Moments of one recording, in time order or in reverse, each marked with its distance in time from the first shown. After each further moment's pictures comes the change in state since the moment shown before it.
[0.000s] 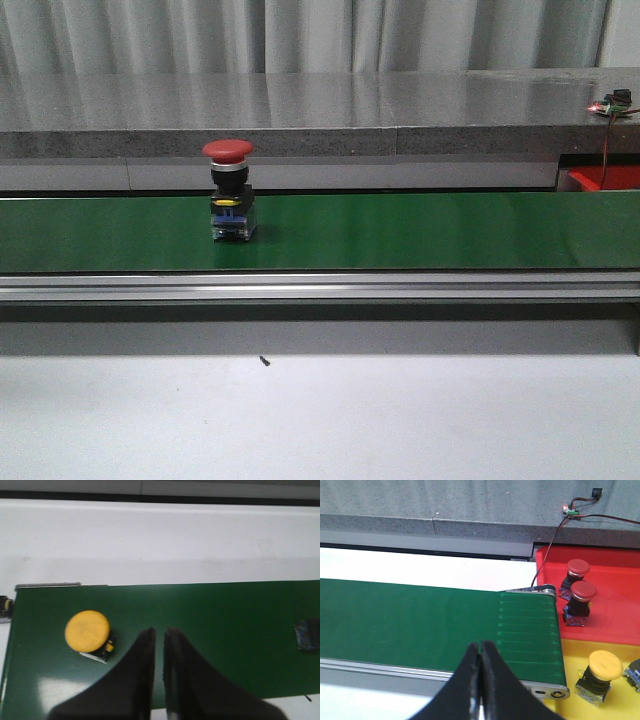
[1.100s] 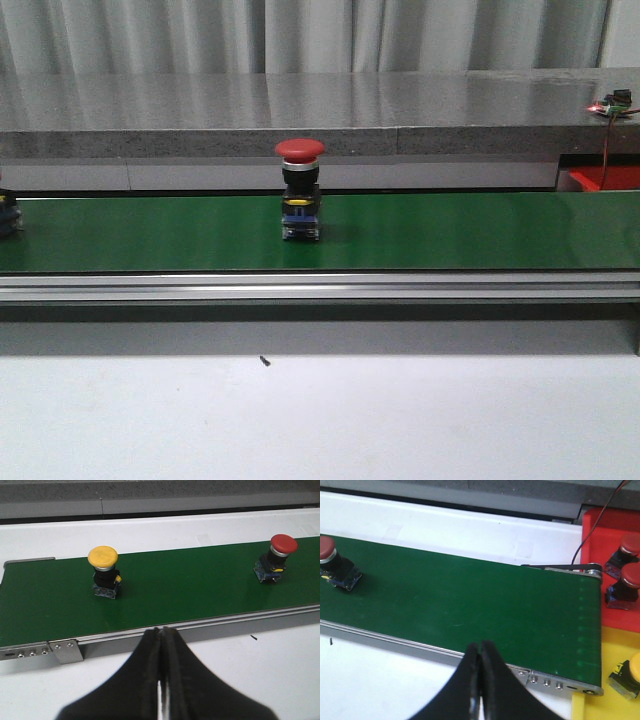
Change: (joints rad) left arm -0.064 -0.735 0.465 -0.016 0.009 0.000; right arm 0.032 0.331 -0.320 -0.005 0.278 -0.002
